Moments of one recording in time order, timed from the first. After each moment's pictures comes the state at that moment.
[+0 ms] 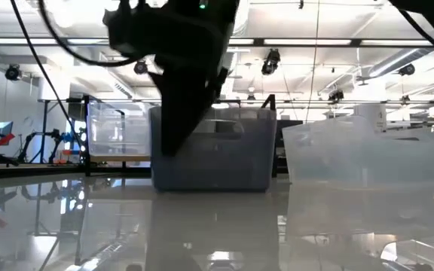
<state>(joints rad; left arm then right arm) -1.02 1.55 0.86 0.45 -1.21 -0.18 0.30 2.43 2.20 -1.07 0.18 0.25</state>
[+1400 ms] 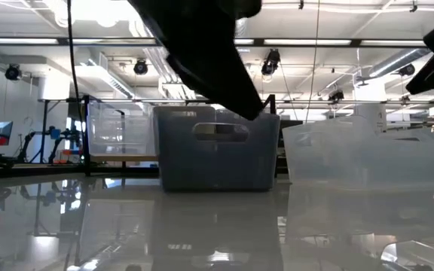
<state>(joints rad) -0.33 1.92 1.35 -0.31 -0.21 -0.22 0.91 1.54 0.84 -0.49 0.84 0.97</state>
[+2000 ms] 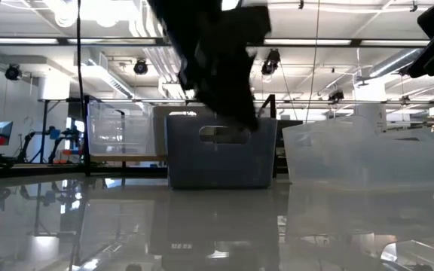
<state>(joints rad) -0.29 1.97 1.50 -0.54 -0.35 -0.38 0.92 1.45 0.84 -0.59 0.84 0.81</state>
